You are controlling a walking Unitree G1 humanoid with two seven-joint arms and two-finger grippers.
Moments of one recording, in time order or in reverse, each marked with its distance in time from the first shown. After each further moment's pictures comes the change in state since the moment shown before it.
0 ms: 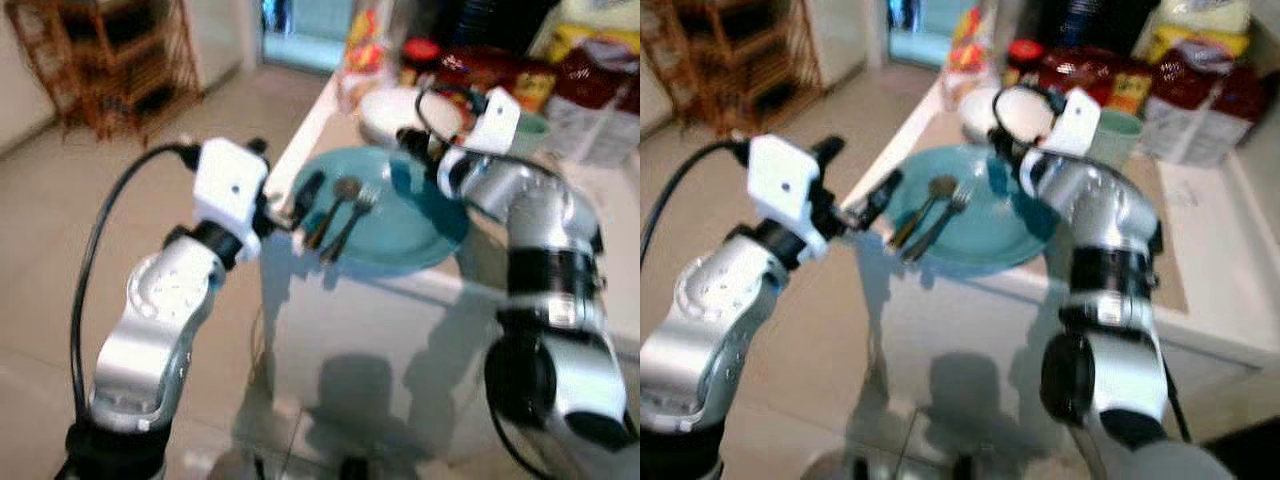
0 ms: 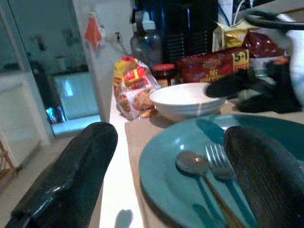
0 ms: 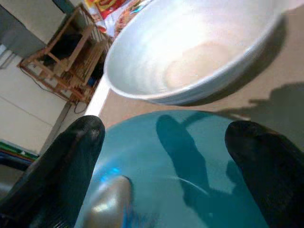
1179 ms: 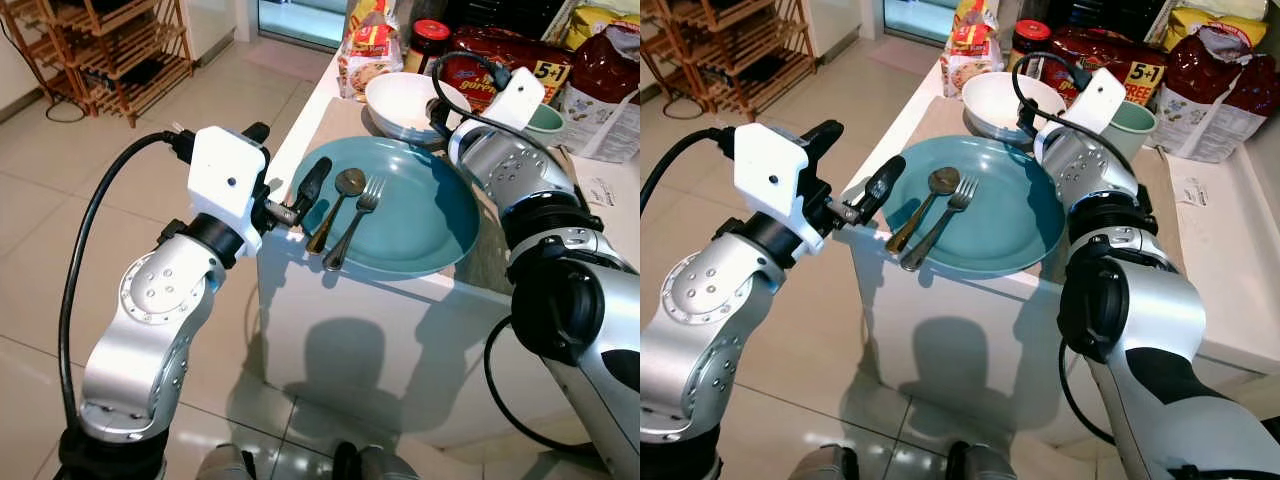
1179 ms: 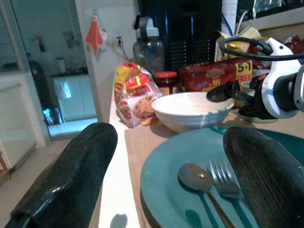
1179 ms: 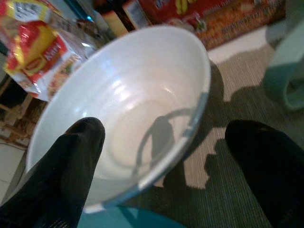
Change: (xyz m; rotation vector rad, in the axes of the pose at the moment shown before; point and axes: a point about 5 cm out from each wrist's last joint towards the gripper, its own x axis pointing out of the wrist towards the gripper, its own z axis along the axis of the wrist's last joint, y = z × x) left arm -0.006 -0.003 0.019 0.008 -0.050 0.021; right arm 0.025 -0.014 0.021 0.073 -0.154 -0.177
